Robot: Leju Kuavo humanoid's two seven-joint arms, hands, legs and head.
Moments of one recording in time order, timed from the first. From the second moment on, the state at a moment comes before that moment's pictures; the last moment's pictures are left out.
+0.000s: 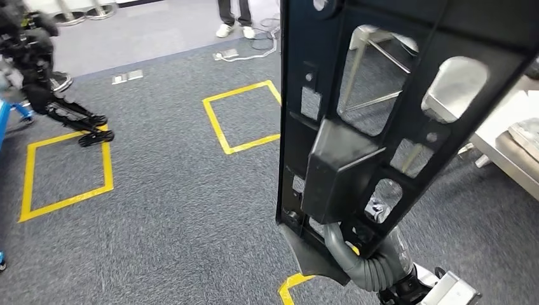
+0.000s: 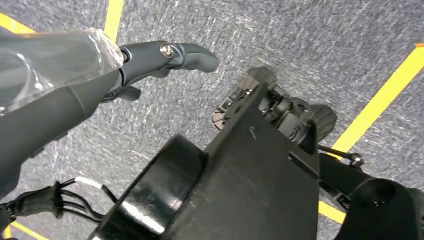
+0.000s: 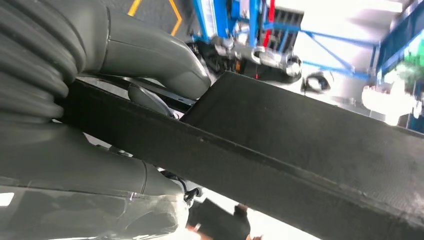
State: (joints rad) left arm -0.11 -0.03 -1.06 -0.23 0.78 0.13 -0.09; right arm -0.03 -0.52 0.52 -2.33 -0.06 -0.41 0.03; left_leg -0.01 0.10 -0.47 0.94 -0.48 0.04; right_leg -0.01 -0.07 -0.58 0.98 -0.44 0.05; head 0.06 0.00
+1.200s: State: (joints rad) left arm -0.11 -0.04 -1.07 -0.23 0.83 0.14 -0.09; right arm -0.07 -0.54 0.51 -2.34 -0.08 -0.39 0.01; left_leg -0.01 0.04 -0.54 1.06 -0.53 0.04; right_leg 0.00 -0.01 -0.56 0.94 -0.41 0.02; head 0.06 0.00
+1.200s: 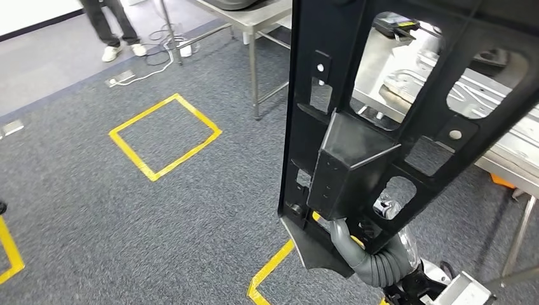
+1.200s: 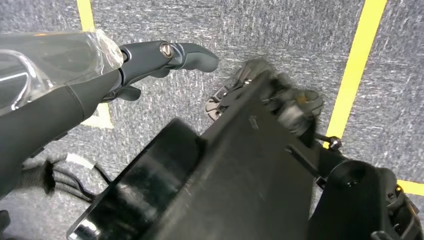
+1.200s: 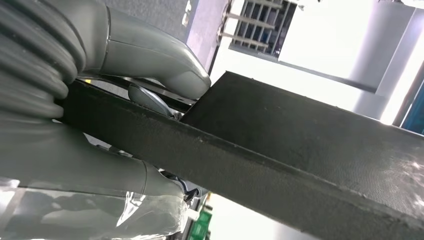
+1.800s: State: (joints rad) left arm -0.11 -0.04 -1.07 -0.23 0.84 0.14 -0.07; right arm -0.08 -0.54 0.51 -2.34 -0.07 -0.39 0.00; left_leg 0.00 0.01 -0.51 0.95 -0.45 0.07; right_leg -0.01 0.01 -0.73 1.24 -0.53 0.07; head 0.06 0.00
